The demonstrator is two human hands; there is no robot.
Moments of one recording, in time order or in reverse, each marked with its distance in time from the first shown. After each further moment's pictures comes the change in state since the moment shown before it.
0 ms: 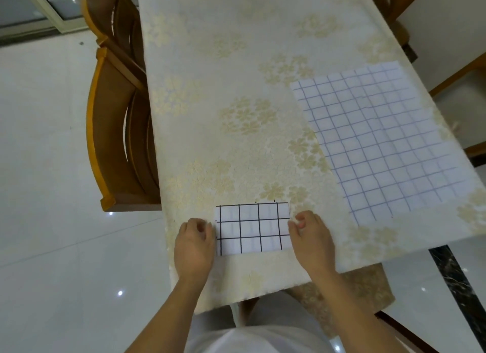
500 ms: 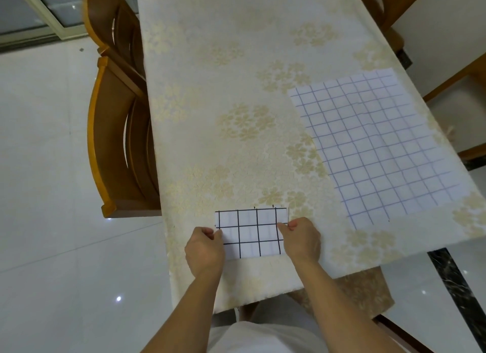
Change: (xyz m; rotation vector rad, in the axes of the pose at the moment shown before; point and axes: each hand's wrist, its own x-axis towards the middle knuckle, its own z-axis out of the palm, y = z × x) left_hand -0.002 0.029 0.014 -0.146 -0.032 -0.362; right_hand 0.016 -0.027 0.015 0.156 -0.064 0.351
